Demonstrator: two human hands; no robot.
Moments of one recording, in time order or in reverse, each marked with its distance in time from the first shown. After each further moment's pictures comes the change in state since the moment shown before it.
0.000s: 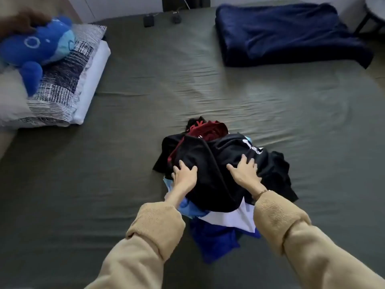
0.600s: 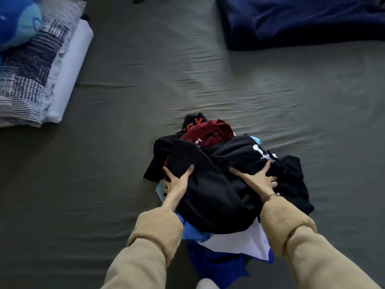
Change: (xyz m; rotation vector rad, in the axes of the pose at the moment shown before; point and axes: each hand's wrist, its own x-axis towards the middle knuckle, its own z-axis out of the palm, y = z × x) left_hand 0.105 -0.022 0.030 -0.345 -0.018 -0.285; right_hand 0.089 0.030 0.019 0.251 0.056 0.324
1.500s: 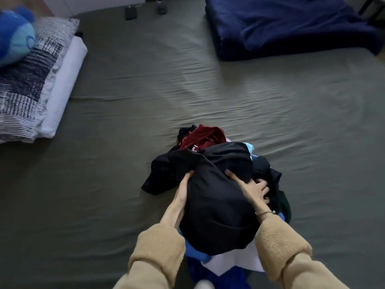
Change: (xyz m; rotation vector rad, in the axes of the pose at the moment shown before) left_hand 0.006 0.005 0.021 -0.582 -0.382 0.046; right_hand -0.006 0.002 0.014 0.103 -0.034 -0.047
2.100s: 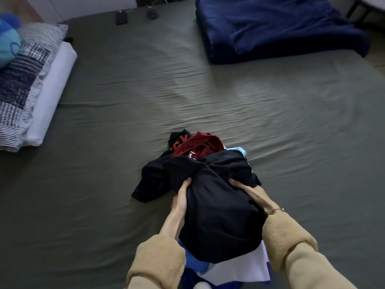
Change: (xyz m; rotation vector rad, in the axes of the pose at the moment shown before) left_hand 0.018 -0.023 0.007 0.076 0.137 -0.015; right_hand 0.047 0.030 -0.035 0.246 -0.202 0.006
